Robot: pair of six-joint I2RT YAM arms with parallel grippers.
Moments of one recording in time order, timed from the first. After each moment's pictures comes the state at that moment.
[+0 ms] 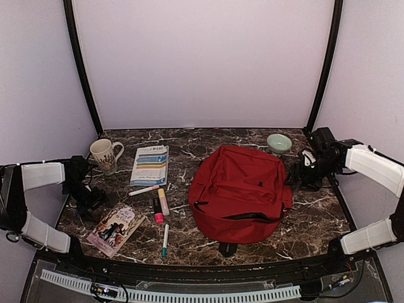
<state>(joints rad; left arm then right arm) 0.06 1.34 0.66 -0.79 0.24 -0.65 0.22 1.25 0.90 -0.82 -0.26 0.41</state>
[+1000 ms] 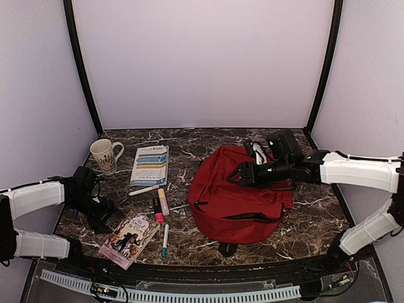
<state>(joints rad) -0.13 1.11 0.47 -0.71 0.44 -0.90 0.72 1.34 0.88 -0.23 -0.35 0.61</state>
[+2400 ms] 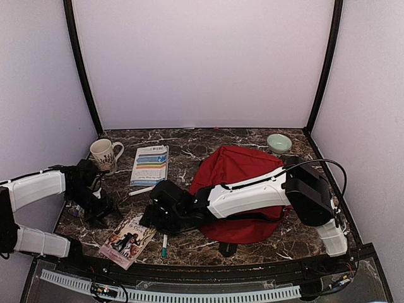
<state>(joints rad) -0.15 1.17 0.61 -0.90 0.38 -0.61 1.29 2.23 1.62 -0.17 -0.09 1.30</state>
